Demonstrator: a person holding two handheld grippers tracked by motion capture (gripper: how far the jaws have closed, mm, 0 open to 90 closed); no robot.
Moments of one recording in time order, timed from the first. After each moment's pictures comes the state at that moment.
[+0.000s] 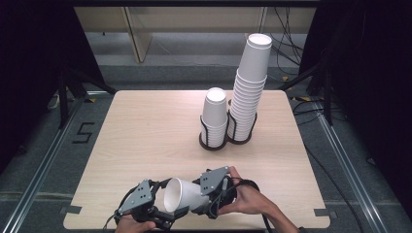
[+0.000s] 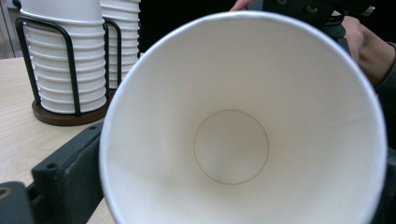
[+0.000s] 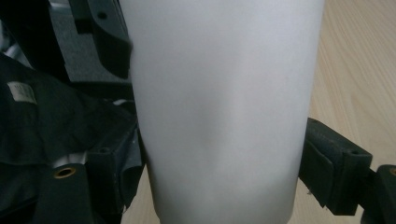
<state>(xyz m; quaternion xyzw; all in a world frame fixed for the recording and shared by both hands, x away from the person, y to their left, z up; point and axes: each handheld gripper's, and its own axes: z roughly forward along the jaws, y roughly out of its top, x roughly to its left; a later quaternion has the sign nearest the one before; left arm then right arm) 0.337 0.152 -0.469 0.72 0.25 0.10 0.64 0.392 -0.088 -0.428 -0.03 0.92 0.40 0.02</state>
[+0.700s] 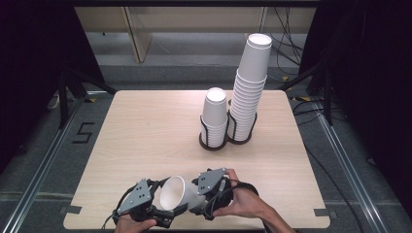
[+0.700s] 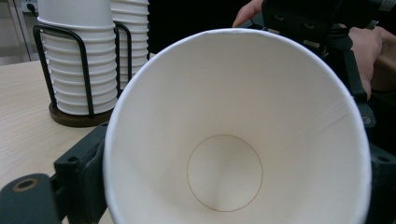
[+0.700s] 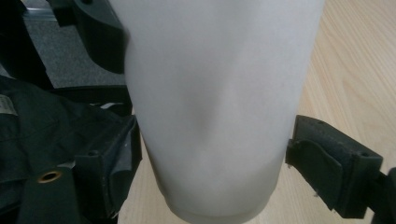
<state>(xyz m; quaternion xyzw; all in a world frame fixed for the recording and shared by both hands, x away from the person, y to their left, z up) 0.336 0.155 -0.462 0.73 0.25 0.12 0.63 0.387 -0.082 -0.433 0.01 0.92 0.38 0.05</state>
